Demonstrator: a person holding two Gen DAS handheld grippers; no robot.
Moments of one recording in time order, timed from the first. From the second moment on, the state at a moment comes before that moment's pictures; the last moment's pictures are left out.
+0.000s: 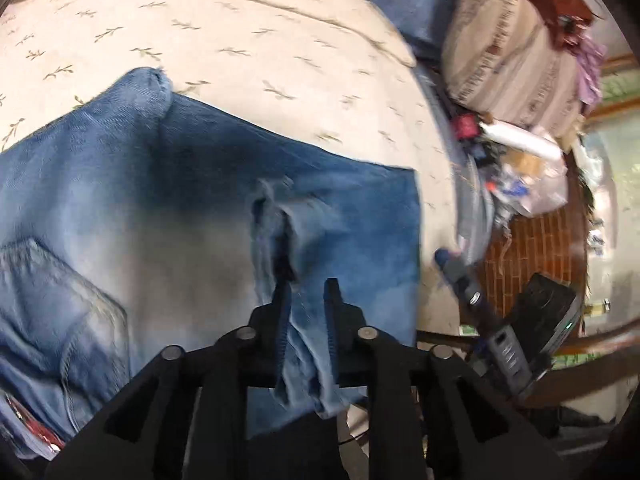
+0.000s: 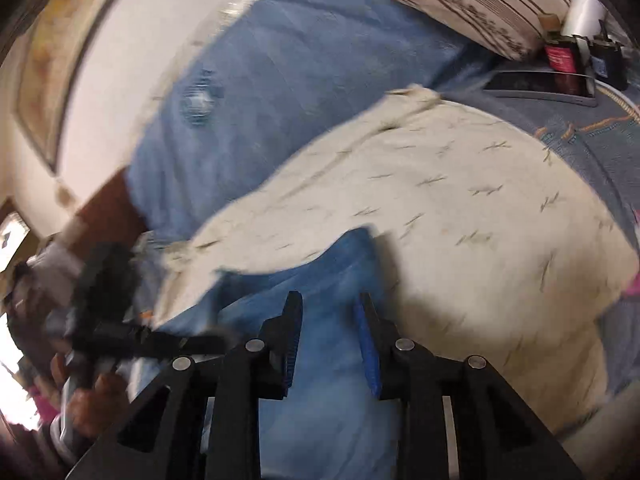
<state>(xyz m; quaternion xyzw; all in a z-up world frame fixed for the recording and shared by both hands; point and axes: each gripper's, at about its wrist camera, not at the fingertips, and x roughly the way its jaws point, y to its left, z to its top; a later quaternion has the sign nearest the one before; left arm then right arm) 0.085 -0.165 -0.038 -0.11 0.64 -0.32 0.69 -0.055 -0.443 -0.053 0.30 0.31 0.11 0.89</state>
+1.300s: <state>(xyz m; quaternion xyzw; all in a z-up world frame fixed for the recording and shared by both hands) 0.066 -0.050 0.001 -0.15 0.59 -0.31 0.73 -0.068 -0.319 -0.043 0.16 0.38 0.09 0.91</state>
